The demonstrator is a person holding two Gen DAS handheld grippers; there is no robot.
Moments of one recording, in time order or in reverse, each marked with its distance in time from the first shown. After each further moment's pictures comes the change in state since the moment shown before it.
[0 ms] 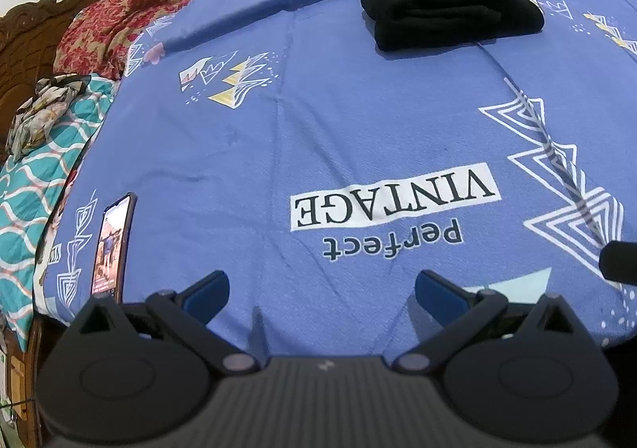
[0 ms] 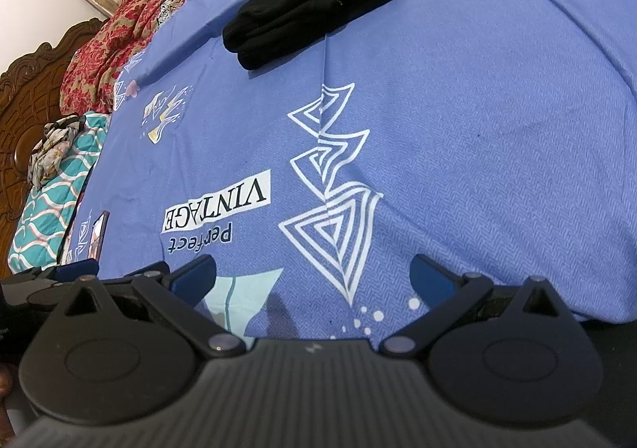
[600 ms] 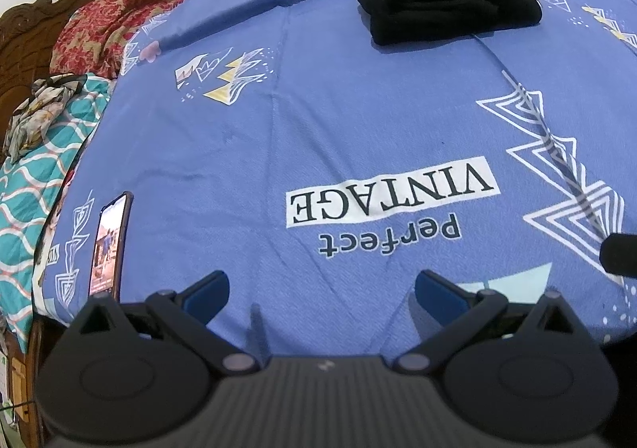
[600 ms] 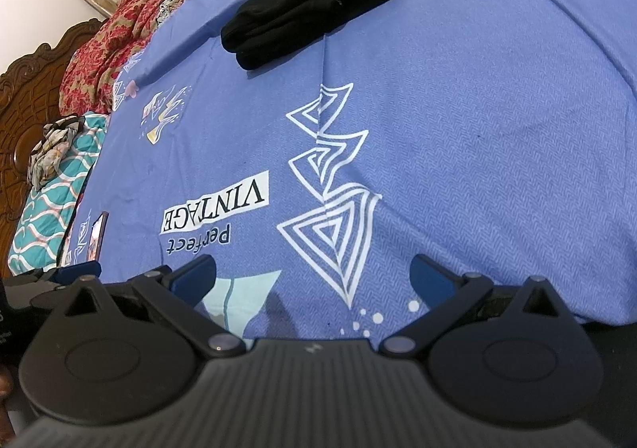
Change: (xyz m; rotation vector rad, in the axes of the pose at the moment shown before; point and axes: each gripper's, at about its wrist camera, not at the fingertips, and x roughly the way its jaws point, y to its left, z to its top) left arm 0.004 -0.001 0.000 0.011 0.014 -0.004; right arm 0.000 -0.001 0.001 0.003 0.001 0.001
